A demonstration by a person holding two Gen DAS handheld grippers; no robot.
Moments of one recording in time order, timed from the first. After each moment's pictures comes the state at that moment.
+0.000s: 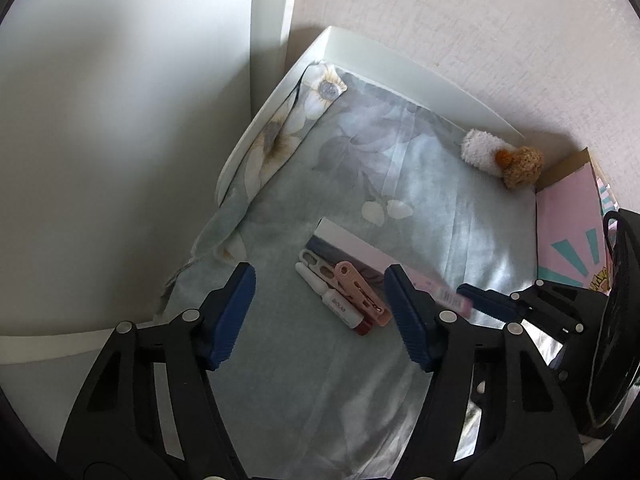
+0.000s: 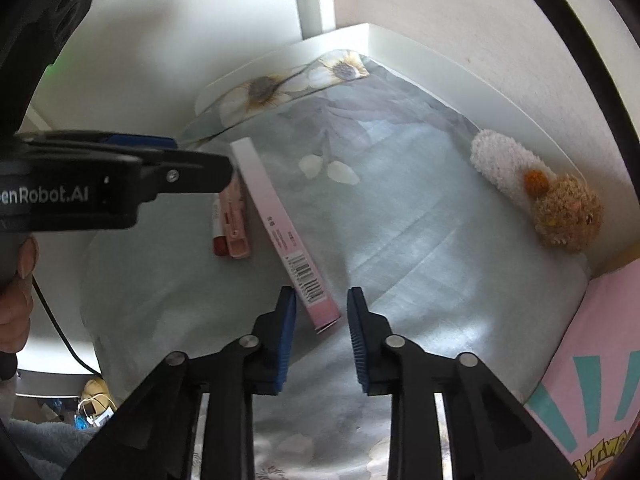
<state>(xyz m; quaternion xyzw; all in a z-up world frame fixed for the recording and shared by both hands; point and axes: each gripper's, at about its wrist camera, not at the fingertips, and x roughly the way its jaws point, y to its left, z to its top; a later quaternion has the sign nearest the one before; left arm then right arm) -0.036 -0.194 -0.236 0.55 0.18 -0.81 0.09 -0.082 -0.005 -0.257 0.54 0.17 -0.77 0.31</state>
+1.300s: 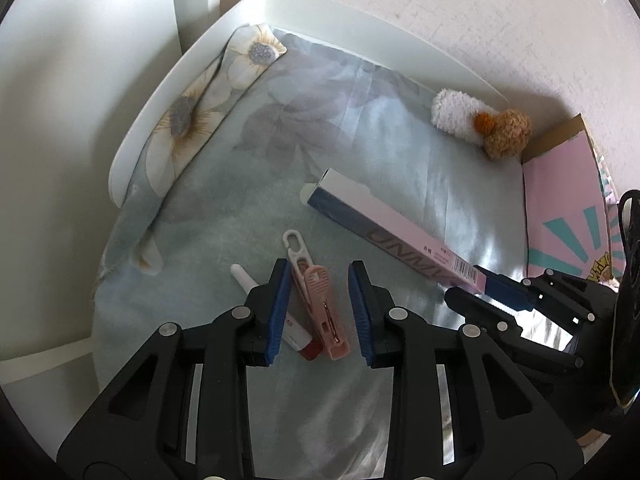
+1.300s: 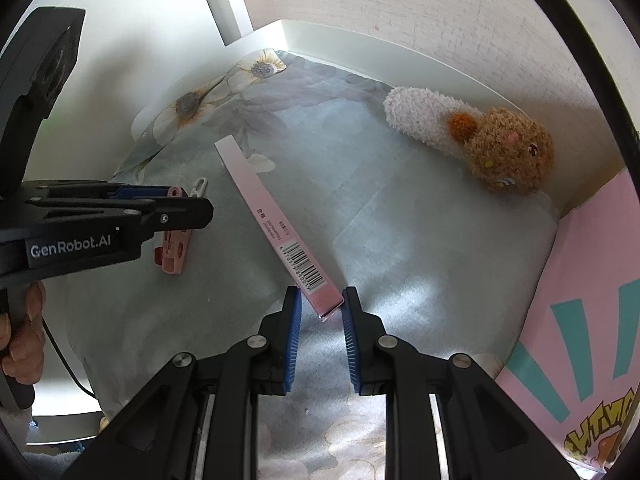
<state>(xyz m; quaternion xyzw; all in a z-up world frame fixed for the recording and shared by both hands) -0.062 -0.167 -0.254 0.58 0.19 -0.79 0.03 -0.065 0.003 -0.246 0.56 0.11 -0.79 0.24</state>
